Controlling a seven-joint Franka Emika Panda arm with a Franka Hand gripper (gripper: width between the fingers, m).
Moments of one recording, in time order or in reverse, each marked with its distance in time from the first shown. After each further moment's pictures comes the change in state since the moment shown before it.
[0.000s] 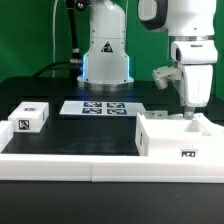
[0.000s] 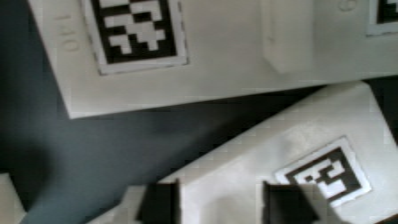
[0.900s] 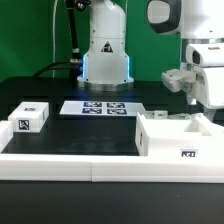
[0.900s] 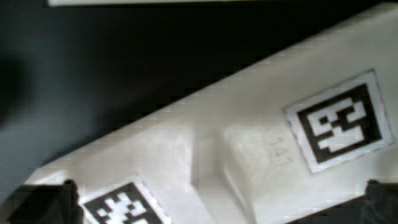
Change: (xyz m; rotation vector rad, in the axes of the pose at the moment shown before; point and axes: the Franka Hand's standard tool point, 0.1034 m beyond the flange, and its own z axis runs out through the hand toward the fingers) arm 0.027 -0.003 0.006 -0.004 0.005 -0.110
